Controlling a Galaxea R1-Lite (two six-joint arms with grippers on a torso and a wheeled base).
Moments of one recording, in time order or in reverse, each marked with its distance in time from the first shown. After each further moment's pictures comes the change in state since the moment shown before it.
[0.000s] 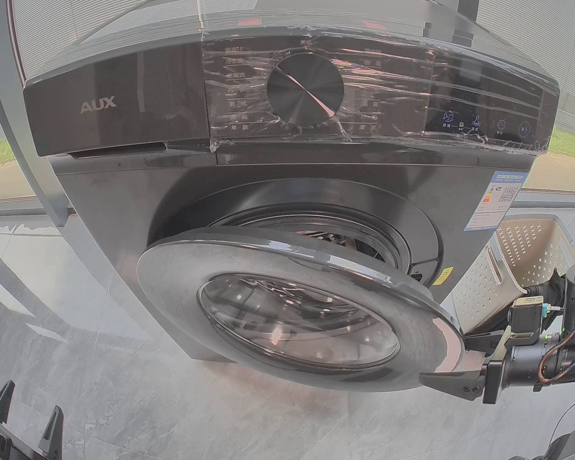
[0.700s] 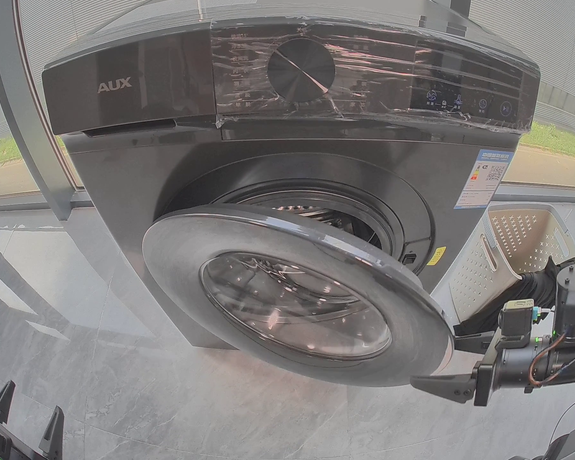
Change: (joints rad) left arm 0.000 0.000 0.000 0.000 -0.002 0.000; right arm 0.001 0.066 0.035 -0.117 0.040 -0.018
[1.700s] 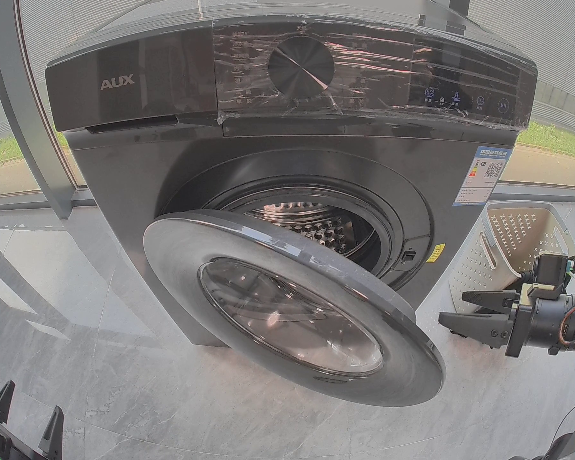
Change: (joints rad) left arm 0.000 0.000 0.000 0.000 0.000 0.000; right arm -0.129 -0.097 -0.096 -0.008 0.095 0.078
